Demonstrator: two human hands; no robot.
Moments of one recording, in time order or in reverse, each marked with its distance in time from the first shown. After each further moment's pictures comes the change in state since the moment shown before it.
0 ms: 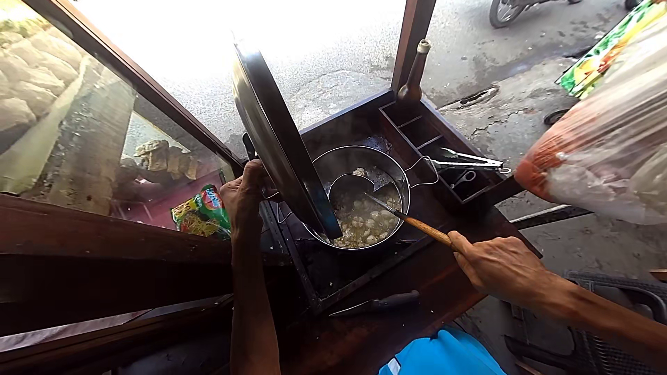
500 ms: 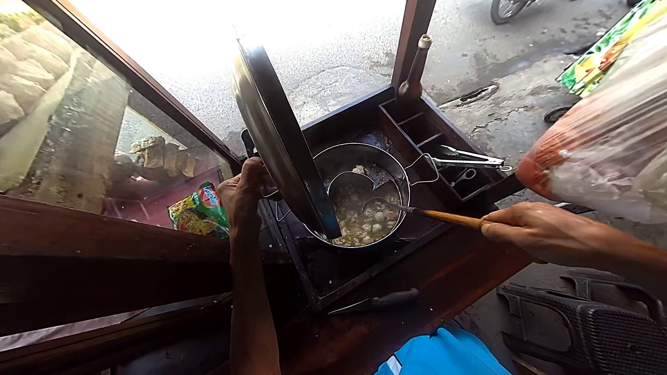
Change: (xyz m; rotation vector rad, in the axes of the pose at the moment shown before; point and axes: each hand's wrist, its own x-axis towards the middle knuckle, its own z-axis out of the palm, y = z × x) left_hand -0.005 -0.003 -0.003 -0.026 -0.021 -0.018; right_hand 0.003 0.052 -0.066 0.618 -0.197 0.188
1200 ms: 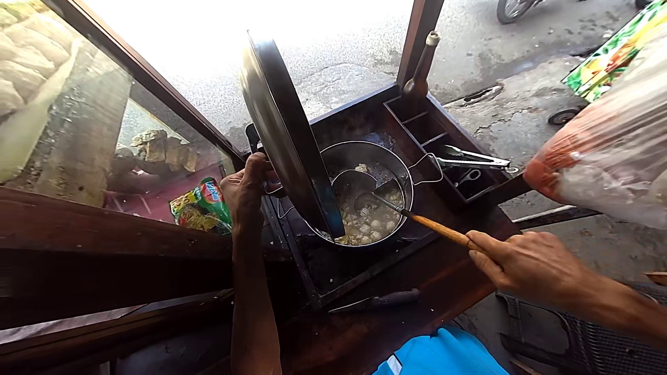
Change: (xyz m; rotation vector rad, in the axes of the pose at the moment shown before) left_hand 0.007 0.006 0.005 0.028 0.013 0.006; right_hand -0.008 0.004 0.064 -0.554 0.357 -0.328
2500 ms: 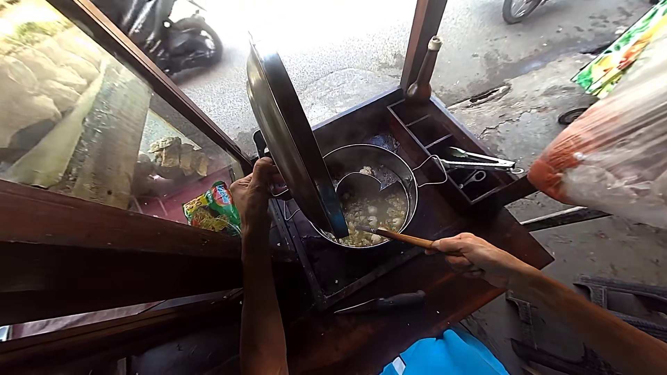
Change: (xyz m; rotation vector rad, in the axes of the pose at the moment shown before) left_hand -0.006 -0.008 -0.005 -0.006 0.001 -0.004; right_hand 0.051 -0.005 0.056 1.632 -0.502 0.610
